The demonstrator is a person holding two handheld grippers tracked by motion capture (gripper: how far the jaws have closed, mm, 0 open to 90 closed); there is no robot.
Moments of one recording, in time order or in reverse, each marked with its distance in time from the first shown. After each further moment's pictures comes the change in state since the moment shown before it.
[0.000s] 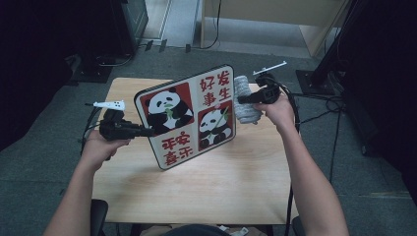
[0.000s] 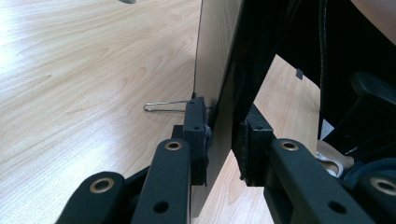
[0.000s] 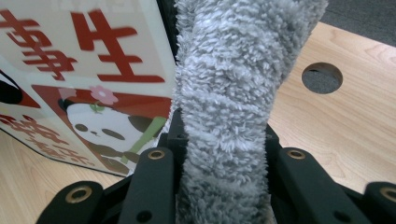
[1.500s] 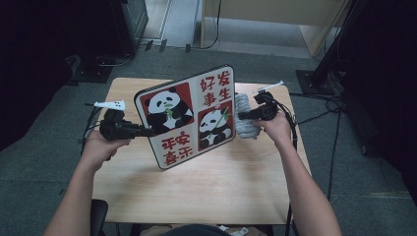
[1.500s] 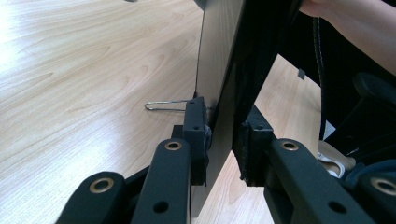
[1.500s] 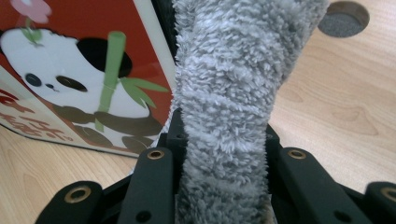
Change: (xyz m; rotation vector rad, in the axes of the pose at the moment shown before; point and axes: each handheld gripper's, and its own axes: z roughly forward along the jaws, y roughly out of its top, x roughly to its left) left arm 0.000 0.000 0.001 0.003 0.008 -0.010; right arm -0.011 -0.049 0.030 0.045 0.003 0.058
